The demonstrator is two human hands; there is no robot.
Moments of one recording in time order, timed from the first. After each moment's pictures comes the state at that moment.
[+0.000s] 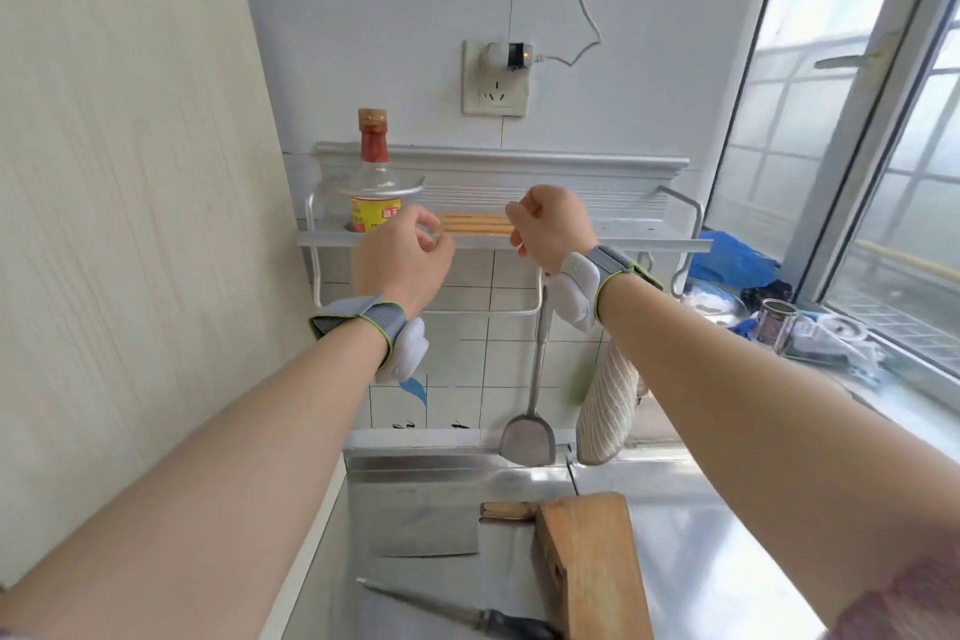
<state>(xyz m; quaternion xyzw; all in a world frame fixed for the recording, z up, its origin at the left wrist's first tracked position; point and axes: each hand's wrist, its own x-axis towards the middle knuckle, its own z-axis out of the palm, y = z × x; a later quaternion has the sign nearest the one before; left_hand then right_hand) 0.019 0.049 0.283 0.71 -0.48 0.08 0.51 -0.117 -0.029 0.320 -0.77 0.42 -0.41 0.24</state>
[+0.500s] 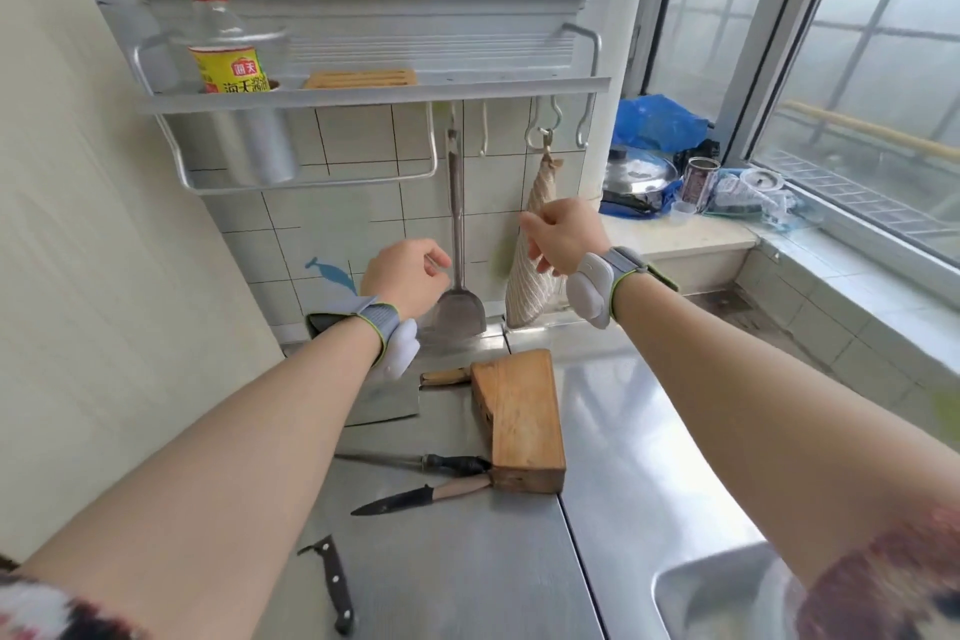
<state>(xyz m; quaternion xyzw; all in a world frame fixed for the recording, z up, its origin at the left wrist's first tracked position) -0.084 0.044 0.155 0.75 -0.57 -0.11 0.30 -0.260 -0.023 0.190 -0.72 0.53 -0.31 0.31</state>
